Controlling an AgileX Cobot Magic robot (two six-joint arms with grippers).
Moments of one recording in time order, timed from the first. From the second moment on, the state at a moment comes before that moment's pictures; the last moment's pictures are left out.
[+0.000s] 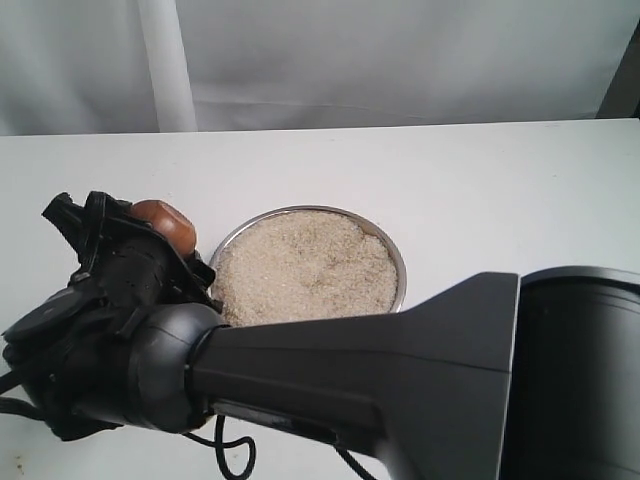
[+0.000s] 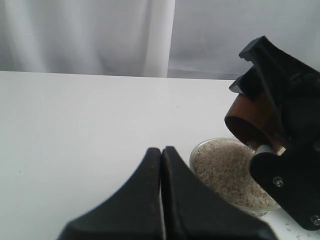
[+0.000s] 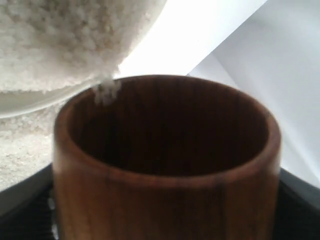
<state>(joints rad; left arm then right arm) -0.06 0.00 0.00 0.04 0.29 -0.12 1.20 2.34 -1.81 -1.32 0.94 -0.52</state>
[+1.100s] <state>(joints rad) -0.06 0.00 0.00 0.04 0.29 -0.12 1.19 2.33 -1.81 -1.27 1.01 0.06</state>
